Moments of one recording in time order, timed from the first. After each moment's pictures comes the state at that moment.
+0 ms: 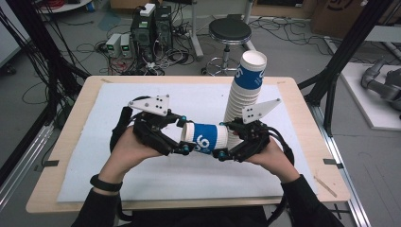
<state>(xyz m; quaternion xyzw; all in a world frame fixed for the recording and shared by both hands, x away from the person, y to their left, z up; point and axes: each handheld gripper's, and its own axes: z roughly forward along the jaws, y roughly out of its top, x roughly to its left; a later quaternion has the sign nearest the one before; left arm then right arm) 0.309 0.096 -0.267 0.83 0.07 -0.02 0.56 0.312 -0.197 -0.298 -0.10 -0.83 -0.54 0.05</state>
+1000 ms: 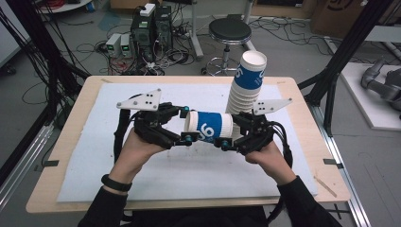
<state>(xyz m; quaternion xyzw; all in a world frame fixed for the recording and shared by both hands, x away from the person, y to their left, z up) 0.313 0.097 -0.274 0.75 0.06 0.00 0.66 0.313 -0.205 -0.295 -0.14 -0.76 -0.63 0.05</state>
